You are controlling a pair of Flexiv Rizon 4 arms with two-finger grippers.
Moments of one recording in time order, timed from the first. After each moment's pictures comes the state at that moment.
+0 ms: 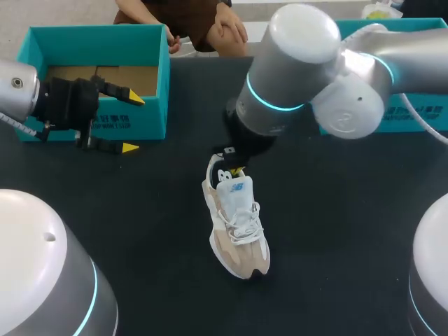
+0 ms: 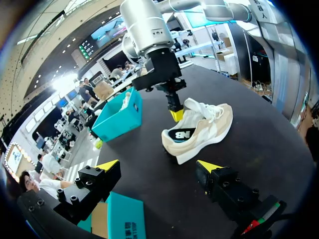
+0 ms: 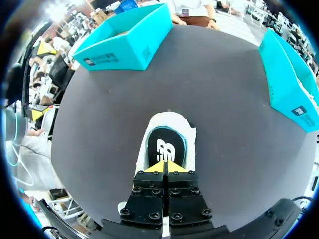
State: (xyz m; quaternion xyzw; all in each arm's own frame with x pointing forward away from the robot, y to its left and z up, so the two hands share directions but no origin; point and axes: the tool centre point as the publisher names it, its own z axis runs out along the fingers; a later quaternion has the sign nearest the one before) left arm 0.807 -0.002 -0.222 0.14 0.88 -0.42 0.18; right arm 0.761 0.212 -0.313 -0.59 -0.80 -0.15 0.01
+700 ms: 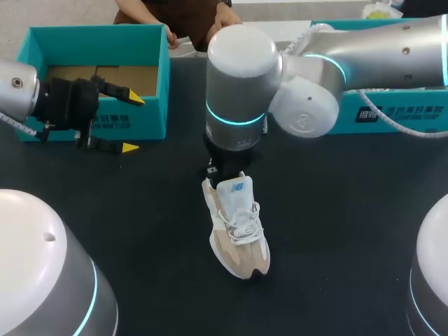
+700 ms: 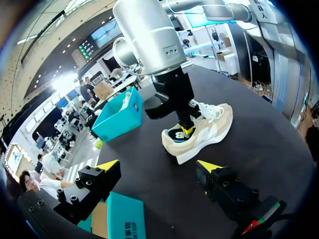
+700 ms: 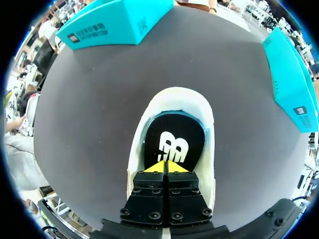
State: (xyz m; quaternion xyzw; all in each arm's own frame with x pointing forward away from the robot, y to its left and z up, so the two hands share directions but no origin) left arm 0.807 -0.002 -0.222 0.14 0.88 -0.42 0.18; right arm 0.748 0.225 -0.365 -0.58 -0.81 -0.05 -0.01
